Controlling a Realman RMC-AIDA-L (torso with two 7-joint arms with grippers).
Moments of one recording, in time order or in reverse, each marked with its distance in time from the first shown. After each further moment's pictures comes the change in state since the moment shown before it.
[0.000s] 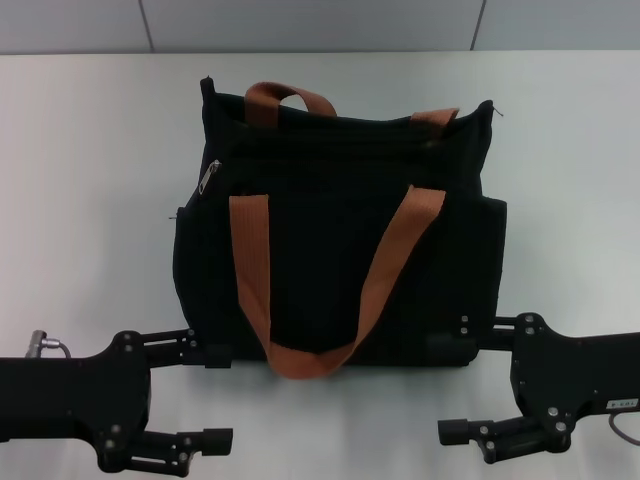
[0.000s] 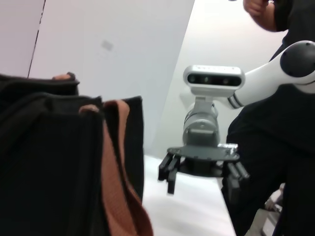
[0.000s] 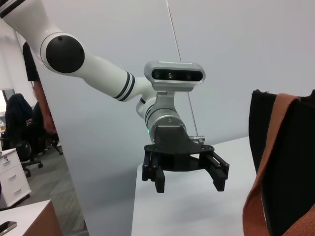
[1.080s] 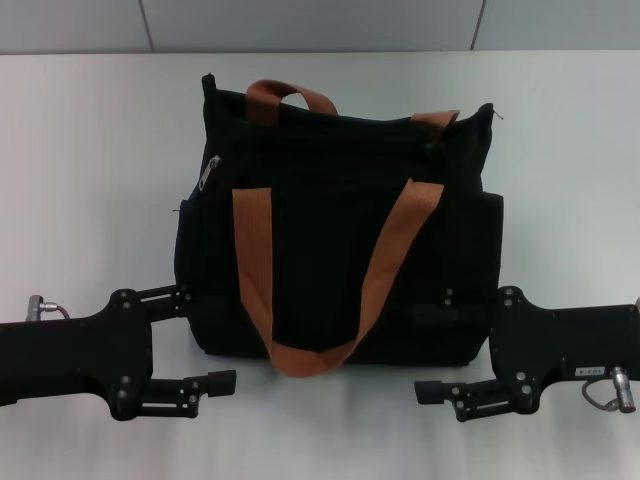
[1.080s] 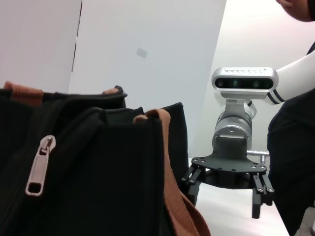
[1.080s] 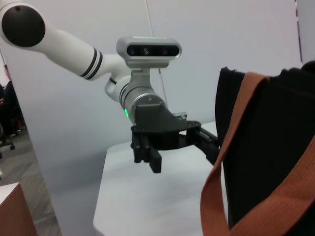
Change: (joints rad) left arm -0.006 0.001 0.003 0.001 -0.075 -0.094 0.036; right arm 0.040 0.007 0.002 0.013 -0.001 0.120 0.001
